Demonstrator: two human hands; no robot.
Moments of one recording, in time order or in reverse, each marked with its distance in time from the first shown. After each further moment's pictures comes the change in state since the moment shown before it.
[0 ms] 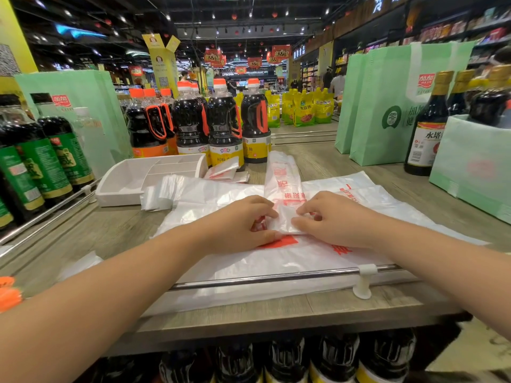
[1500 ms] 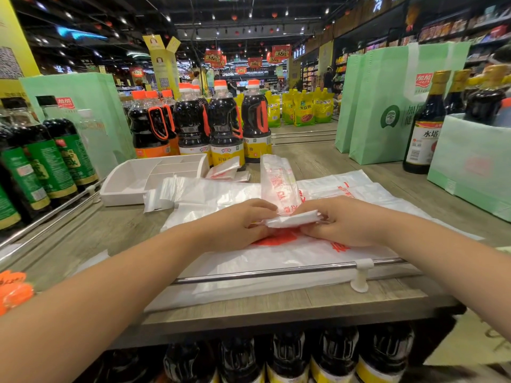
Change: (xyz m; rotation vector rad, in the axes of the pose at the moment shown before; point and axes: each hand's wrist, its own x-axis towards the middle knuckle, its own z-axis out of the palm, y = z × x) left_hand -0.005 -0.003 -0.002 -0.087 -0.093 0.006; right_hand -0.021 0.007 -0.012 0.096 -0.100 -0.145
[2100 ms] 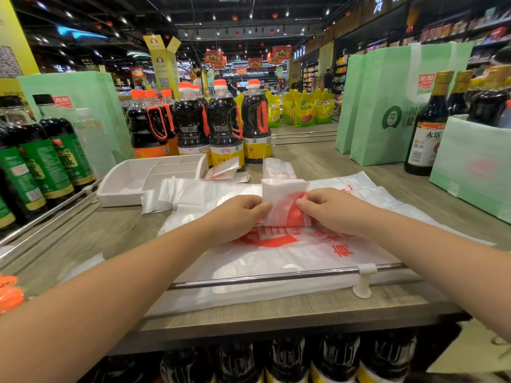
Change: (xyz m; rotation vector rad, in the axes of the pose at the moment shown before) left_hand 0.017 0.000 0.004 -0.329 0.184 -0.286; right_hand 0.030 -0.004 0.008 0.155 0.181 0.245
